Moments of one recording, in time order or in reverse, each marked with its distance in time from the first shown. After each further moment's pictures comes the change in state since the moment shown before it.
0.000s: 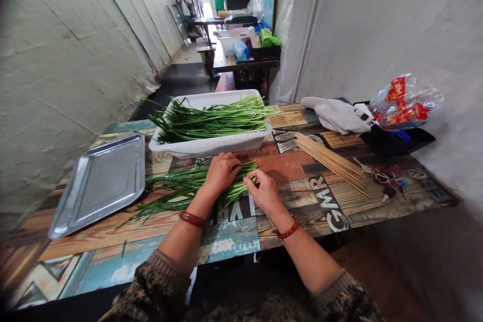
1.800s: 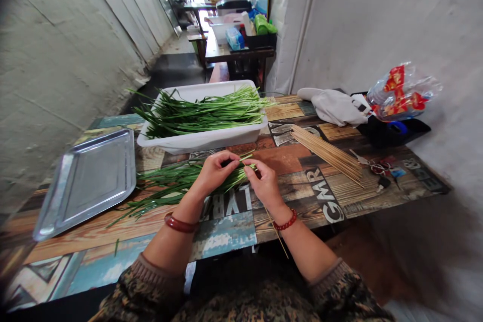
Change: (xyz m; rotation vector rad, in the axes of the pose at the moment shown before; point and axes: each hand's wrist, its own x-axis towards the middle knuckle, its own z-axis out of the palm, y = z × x) left_hand -0.004 0.019 -0.017 -0.703 0.066 -0.078; right_hand 0.000 -0.003 -0.005 0.289 0.103 0.008
